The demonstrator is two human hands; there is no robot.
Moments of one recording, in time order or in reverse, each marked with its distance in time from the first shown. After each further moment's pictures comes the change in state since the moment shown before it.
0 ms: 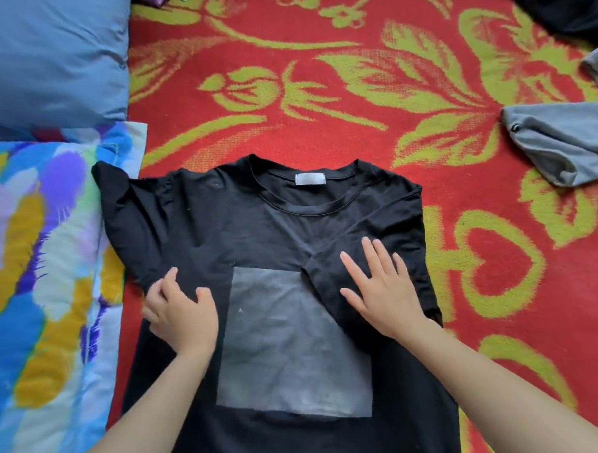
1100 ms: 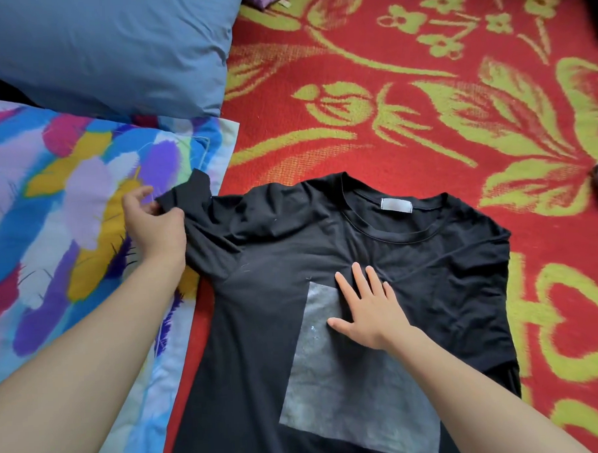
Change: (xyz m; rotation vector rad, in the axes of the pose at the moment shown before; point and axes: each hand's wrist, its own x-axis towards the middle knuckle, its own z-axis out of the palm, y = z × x) left_hand 0.178 0.003 -0.069 -0.676 0.153 -0.106; right_hand 0.060 -0.119 -0.010 0.014 -0.435 -0.094
